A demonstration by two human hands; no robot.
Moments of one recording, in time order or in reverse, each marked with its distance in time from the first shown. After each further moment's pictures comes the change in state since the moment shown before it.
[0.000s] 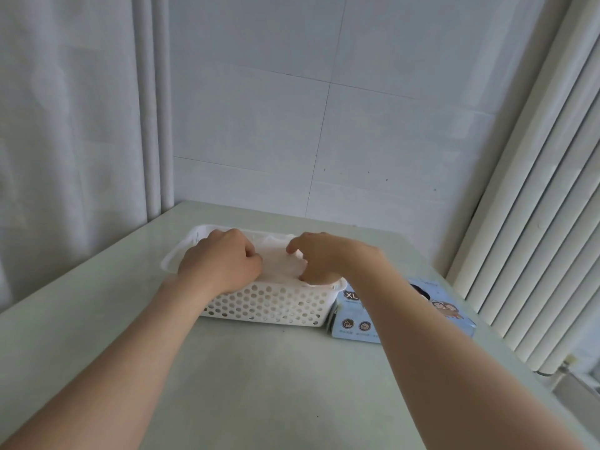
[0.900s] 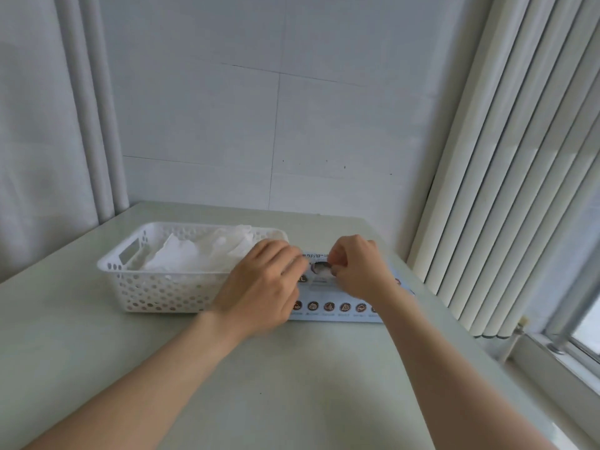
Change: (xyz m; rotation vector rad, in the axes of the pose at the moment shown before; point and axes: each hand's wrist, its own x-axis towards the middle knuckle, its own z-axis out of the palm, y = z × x) left_hand -0.034 0.080 0.089 0.222 0.478 0.972; right_hand -0.071 0.119 0.061 0.369 0.539 0.264
